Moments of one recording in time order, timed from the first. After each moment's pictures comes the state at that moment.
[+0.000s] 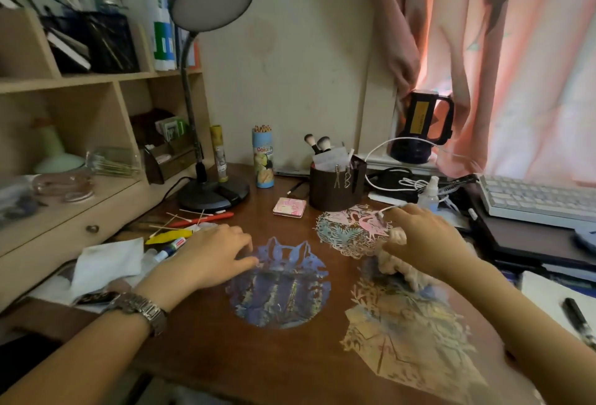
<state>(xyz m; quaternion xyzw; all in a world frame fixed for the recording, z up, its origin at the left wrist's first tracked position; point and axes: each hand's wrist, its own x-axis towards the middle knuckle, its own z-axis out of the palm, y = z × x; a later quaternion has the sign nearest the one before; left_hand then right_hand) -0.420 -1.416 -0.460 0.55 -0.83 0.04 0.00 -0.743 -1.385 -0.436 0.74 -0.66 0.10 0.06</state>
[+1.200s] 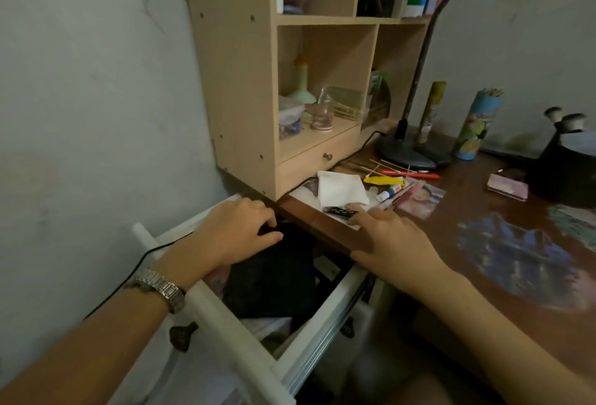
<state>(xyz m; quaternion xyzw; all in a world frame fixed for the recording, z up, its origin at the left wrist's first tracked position) -0.133 -1.254 -0.493 0.68 -0.73 0.03 0.05 -0.376 -1.316 -0.484 0.91 -0.40 0.09 -0.02</state>
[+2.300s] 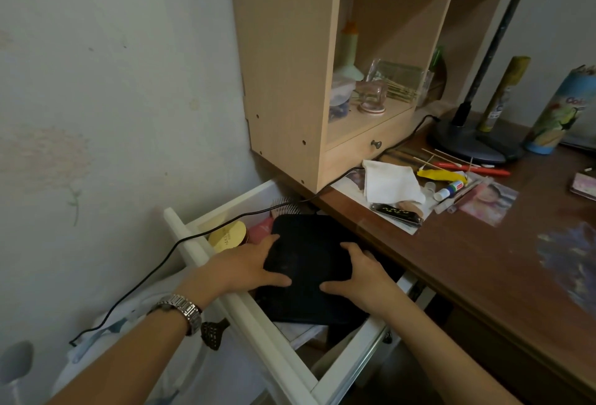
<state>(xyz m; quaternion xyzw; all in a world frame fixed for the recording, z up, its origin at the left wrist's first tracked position) -0.081 -1.243 -0.580 0.76 -0.57 -0.31 0.04 -0.288 -1.322 -0.580 0.78 -0.47 0.05 -0.40</state>
